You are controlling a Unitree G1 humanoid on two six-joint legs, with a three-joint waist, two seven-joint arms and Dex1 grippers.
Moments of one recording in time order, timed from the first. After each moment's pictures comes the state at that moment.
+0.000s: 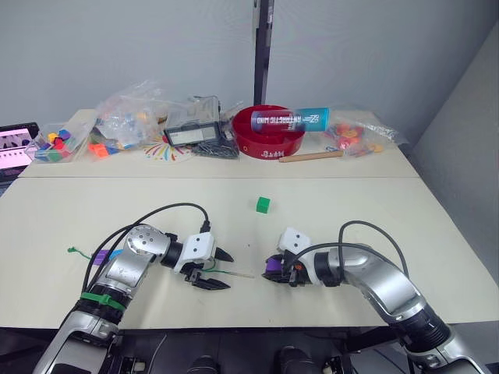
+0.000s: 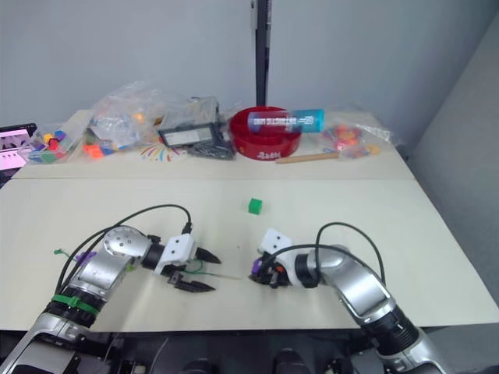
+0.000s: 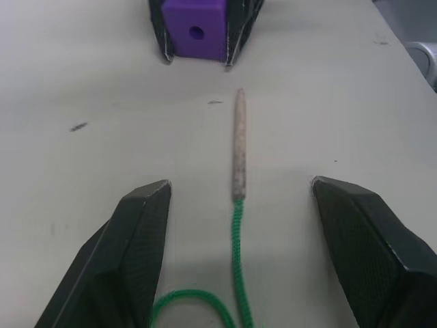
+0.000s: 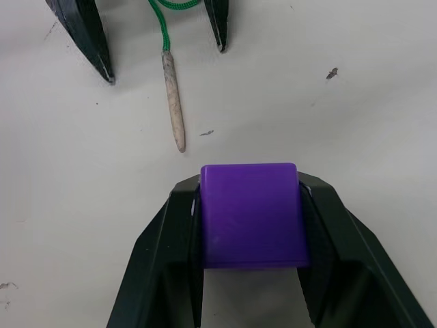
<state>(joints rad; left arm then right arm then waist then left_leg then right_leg) -0.49 0.62 -0.26 0.26 -0.11 -0.04 -1.44 -0.41 -0.57 0.38 -0.29 0.22 0.78 0.86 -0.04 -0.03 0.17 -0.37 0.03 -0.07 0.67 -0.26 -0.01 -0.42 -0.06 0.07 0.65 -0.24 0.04</state>
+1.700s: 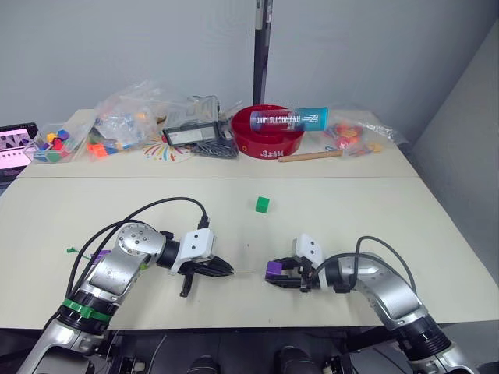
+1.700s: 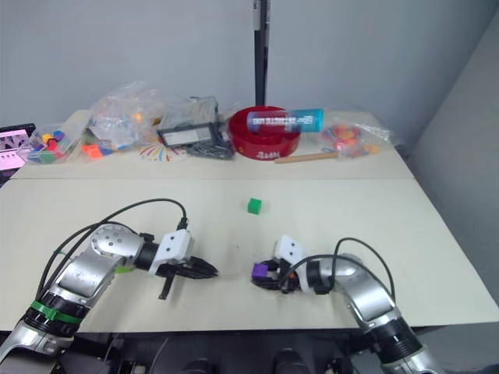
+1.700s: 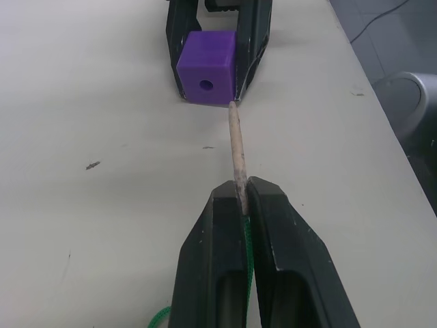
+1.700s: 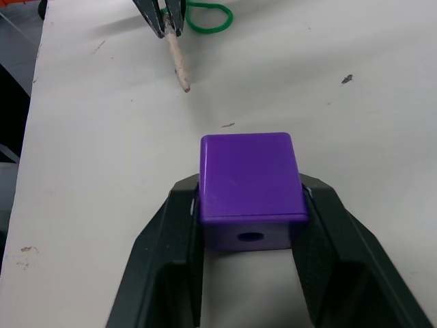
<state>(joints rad) -0.42 0.71 -0.24 -0.04 -0.20 0.19 -1.36 -0.31 -0.54 0.29 -0.09 0.26 0.39 1.04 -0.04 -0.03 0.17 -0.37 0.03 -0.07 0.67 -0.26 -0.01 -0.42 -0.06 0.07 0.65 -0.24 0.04</state>
